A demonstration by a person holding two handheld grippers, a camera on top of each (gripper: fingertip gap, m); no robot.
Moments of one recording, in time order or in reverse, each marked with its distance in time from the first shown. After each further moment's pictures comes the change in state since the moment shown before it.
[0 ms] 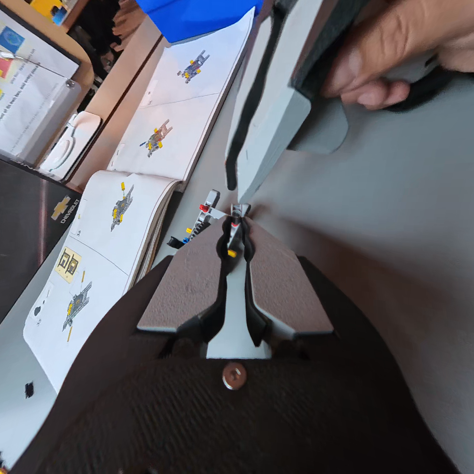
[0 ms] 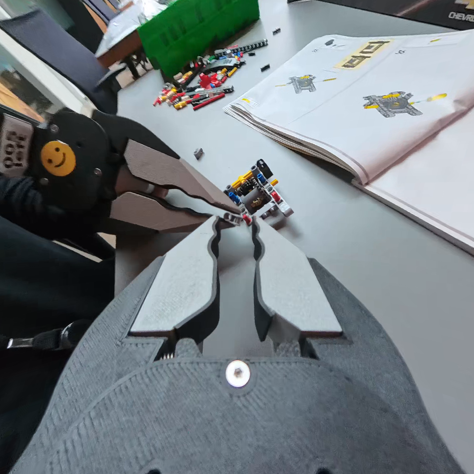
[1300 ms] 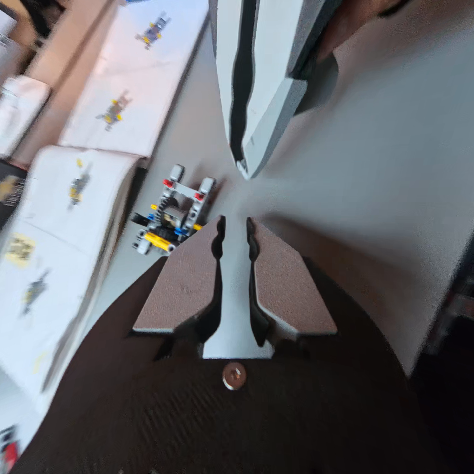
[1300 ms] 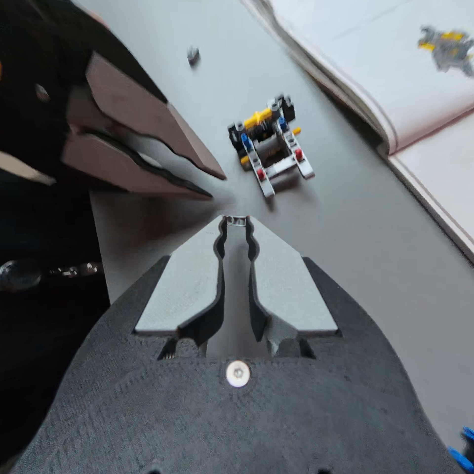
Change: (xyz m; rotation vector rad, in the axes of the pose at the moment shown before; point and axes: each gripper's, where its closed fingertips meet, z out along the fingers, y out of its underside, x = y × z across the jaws) left arm 0.028 0.015 -0.017 -0.076 0.125 -0.043; right arm -0.008 0.037 -0.013 -0.407 0.077 -0.187
